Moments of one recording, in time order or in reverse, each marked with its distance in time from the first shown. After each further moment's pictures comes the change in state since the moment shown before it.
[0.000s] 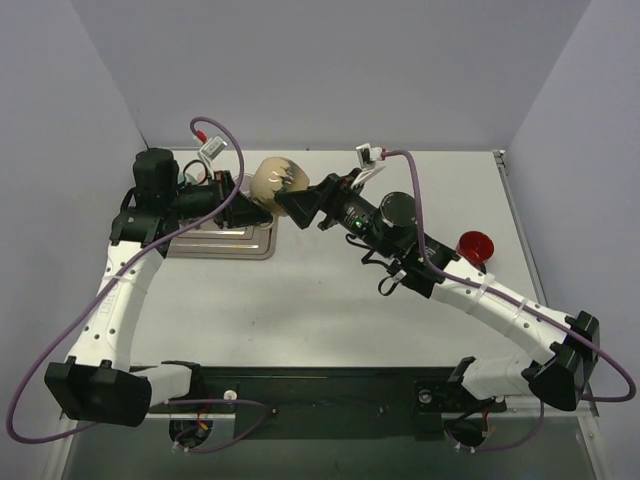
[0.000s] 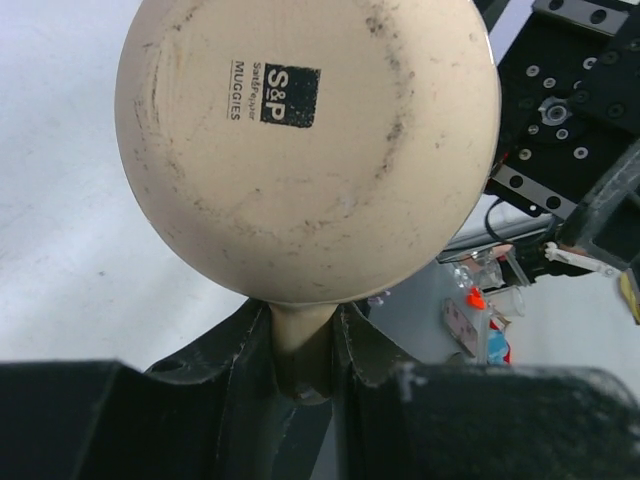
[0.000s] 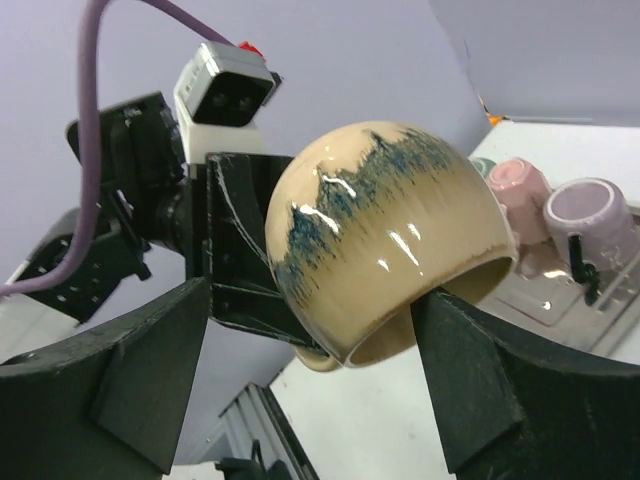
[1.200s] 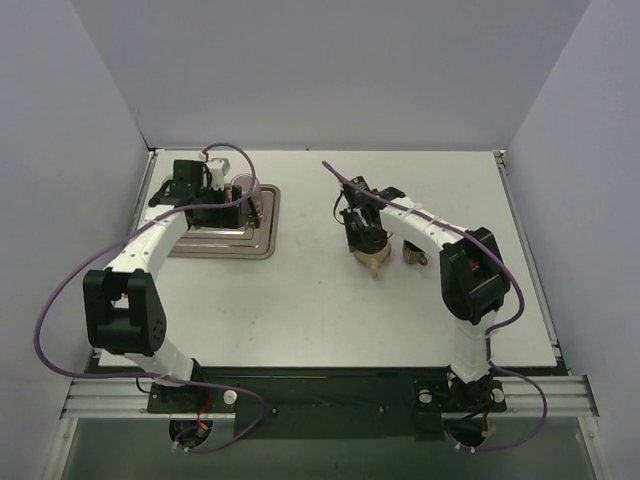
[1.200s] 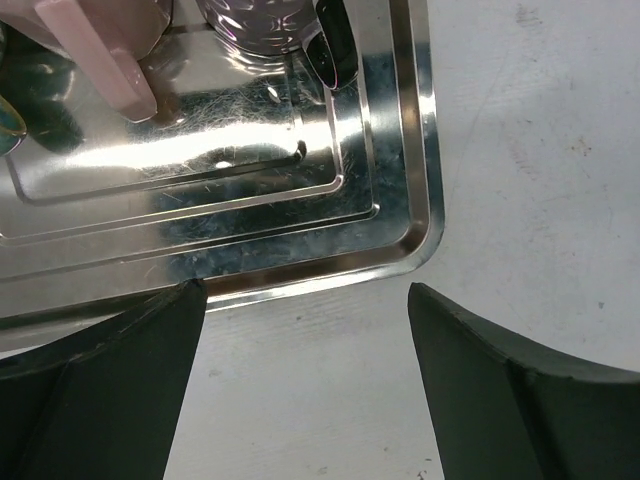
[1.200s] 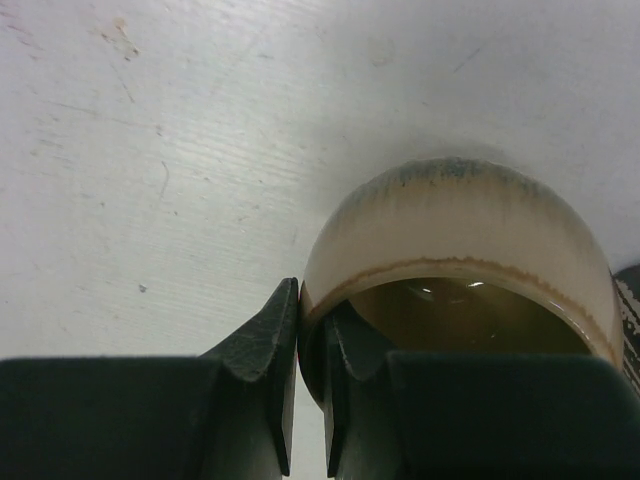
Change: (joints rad) left arm 0.047 0.356 -0.050 -0.030 -0.892 0.413; right arm -0.317 0.624 0.317 -0.963 0.041 -0.327
